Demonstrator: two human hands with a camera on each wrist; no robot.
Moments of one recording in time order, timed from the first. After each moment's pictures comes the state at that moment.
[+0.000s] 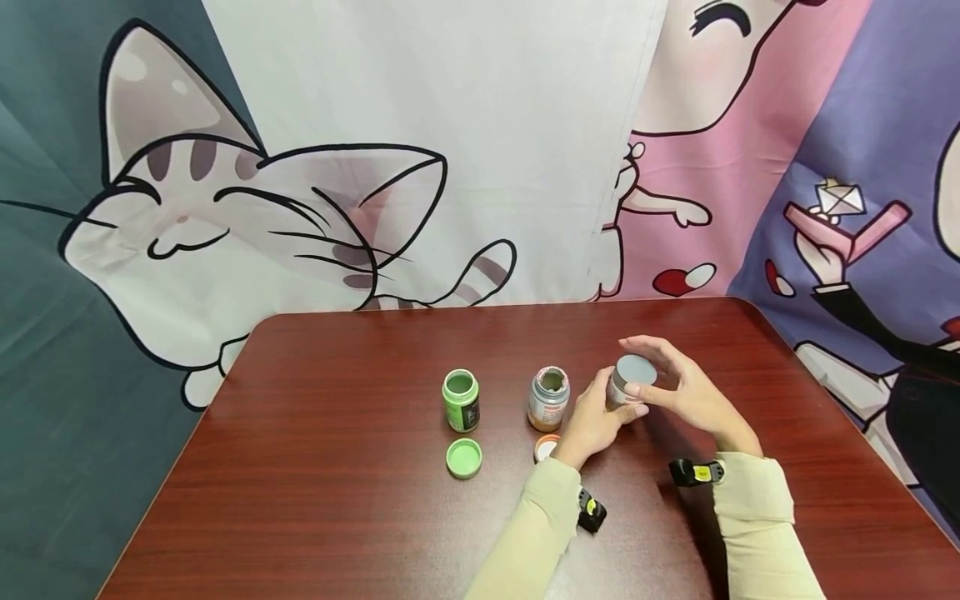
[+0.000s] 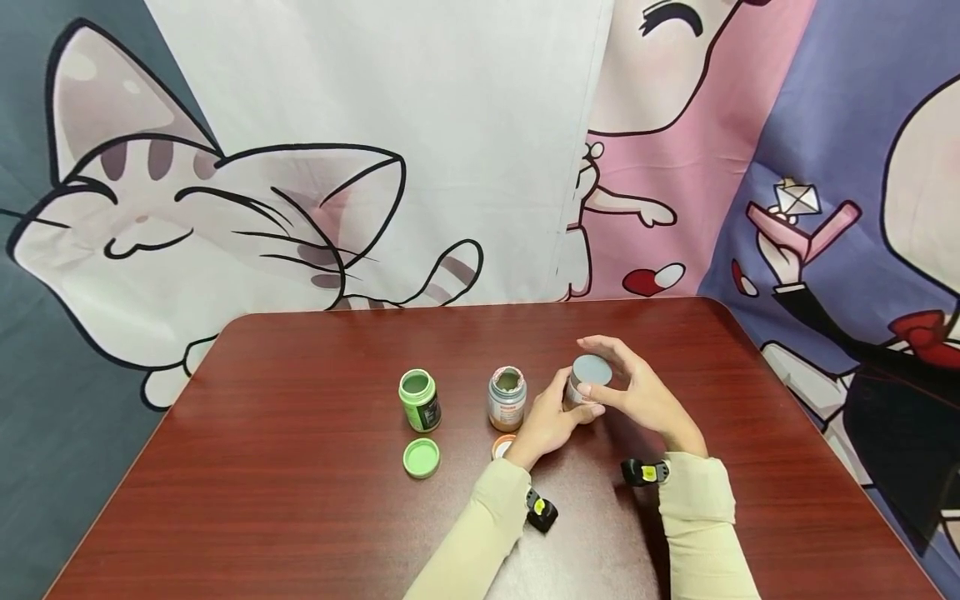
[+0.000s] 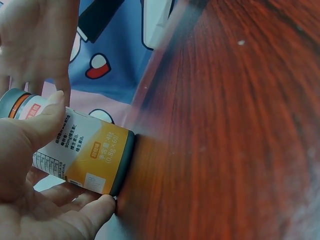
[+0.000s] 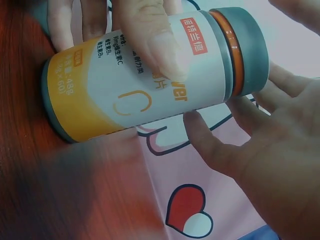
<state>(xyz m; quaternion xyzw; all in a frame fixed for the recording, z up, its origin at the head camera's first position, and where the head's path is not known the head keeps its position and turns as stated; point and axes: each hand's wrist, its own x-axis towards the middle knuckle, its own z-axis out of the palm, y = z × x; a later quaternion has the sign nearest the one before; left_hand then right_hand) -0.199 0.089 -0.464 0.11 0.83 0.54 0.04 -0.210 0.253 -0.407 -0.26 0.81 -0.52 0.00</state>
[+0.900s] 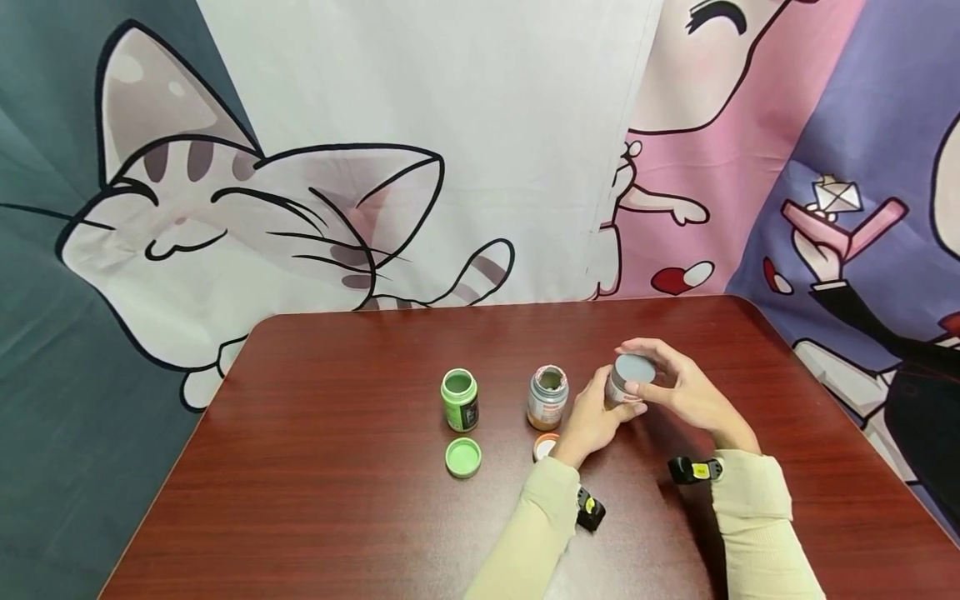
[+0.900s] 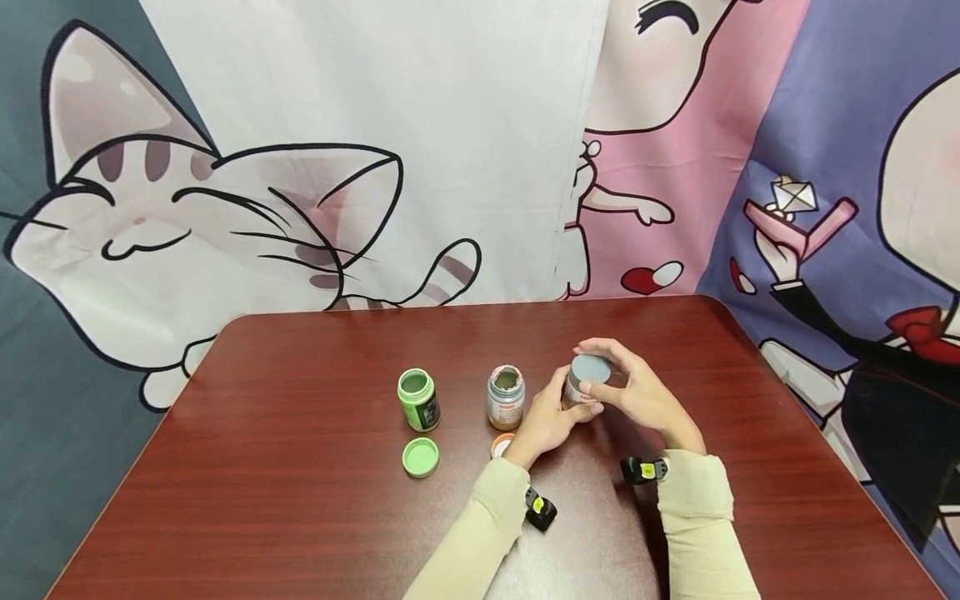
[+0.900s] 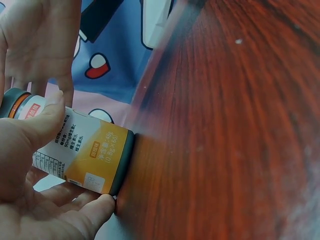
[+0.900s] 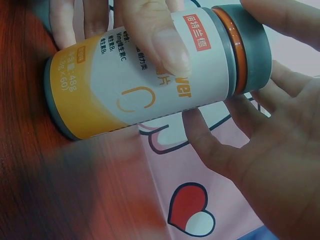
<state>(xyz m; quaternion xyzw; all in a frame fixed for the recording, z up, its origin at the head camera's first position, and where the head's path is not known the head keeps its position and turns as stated) -0.199 0.090 -0.464 0.11 0.83 0.55 0.04 -0.210 0.253 -0.408 -0.28 0.80 -0.53 0.00</state>
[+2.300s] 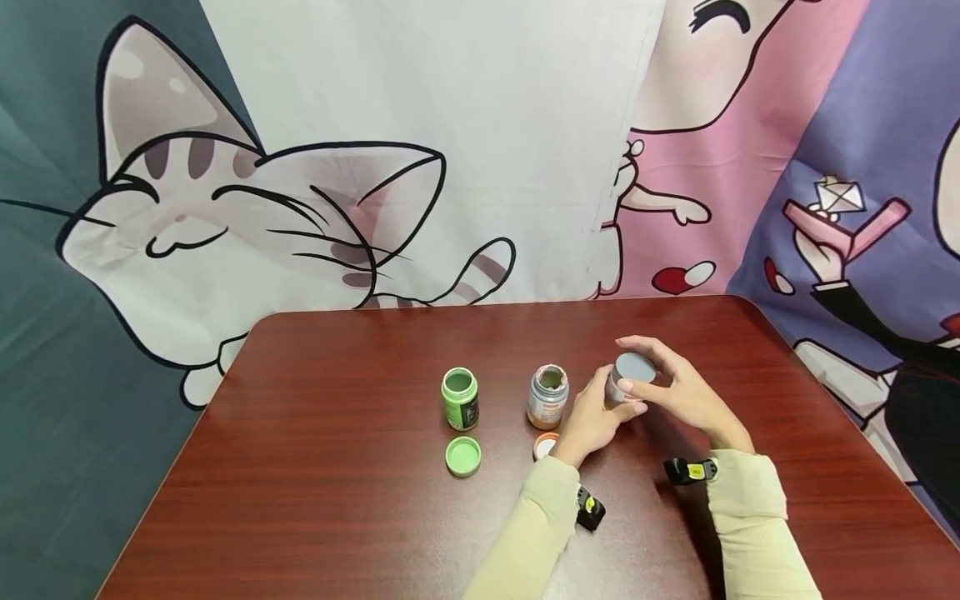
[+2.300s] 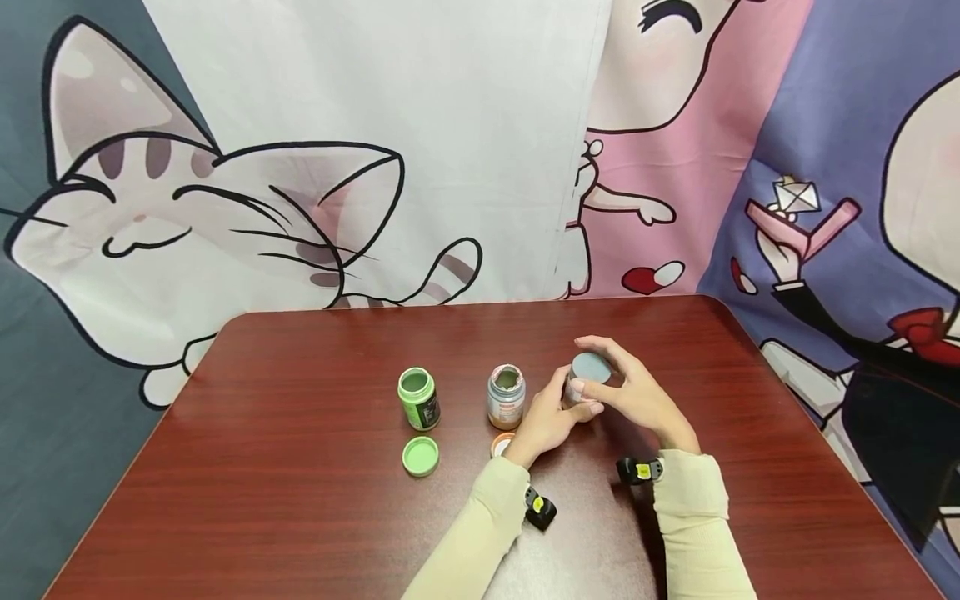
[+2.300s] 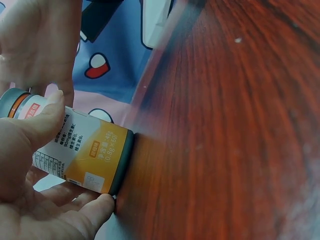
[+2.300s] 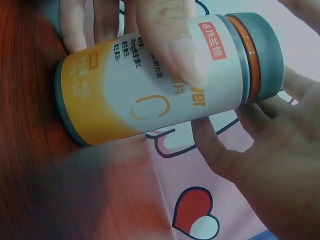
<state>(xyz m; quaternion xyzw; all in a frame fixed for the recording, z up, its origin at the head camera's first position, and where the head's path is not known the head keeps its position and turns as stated) -0.197 0.086 -0.464 0.12 0.83 0.54 0.03 -0.214 0.250 -0.414 -0.25 0.82 -0.52 0.00</state>
